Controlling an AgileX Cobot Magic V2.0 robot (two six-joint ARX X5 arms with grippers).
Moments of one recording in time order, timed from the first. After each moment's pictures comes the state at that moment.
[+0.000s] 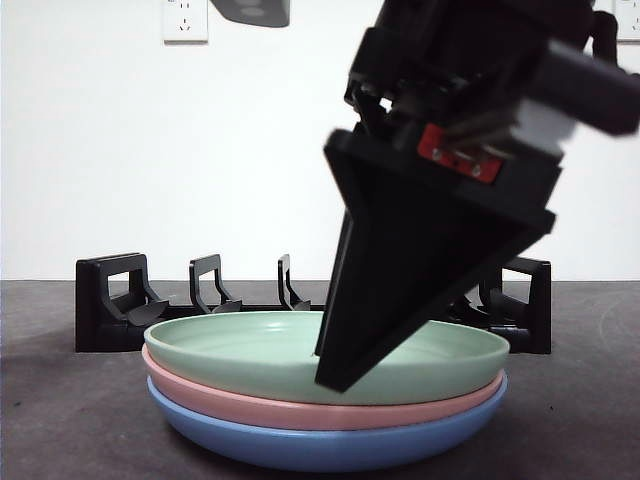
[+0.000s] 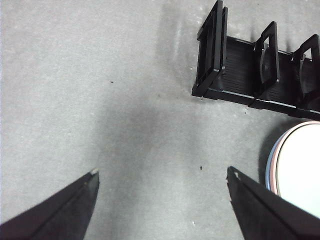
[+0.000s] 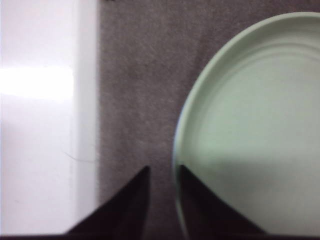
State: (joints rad) left arm -0.22 0.63 0.91 -1.09 -0.08 -0.41; right arm 1.14 1.37 0.85 -0.57 -0.08 -0.38
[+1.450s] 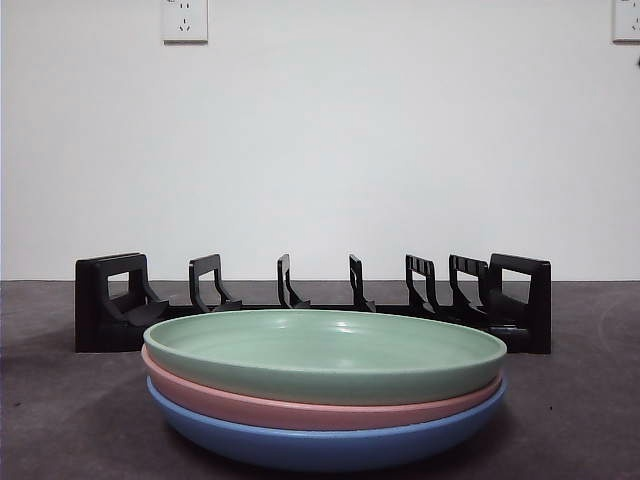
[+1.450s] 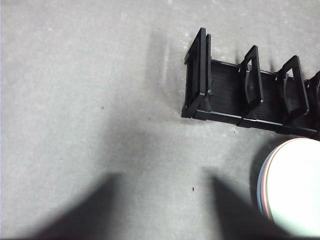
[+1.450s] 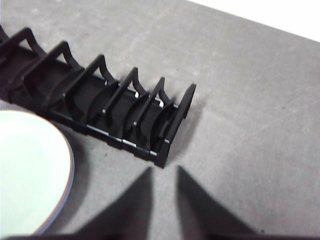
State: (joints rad) left arm -0.22 0.63 0.91 -1.01 -0.08 -0.38; right arm 0.33 0.64 0.74 -0.59 -0.02 -0.07
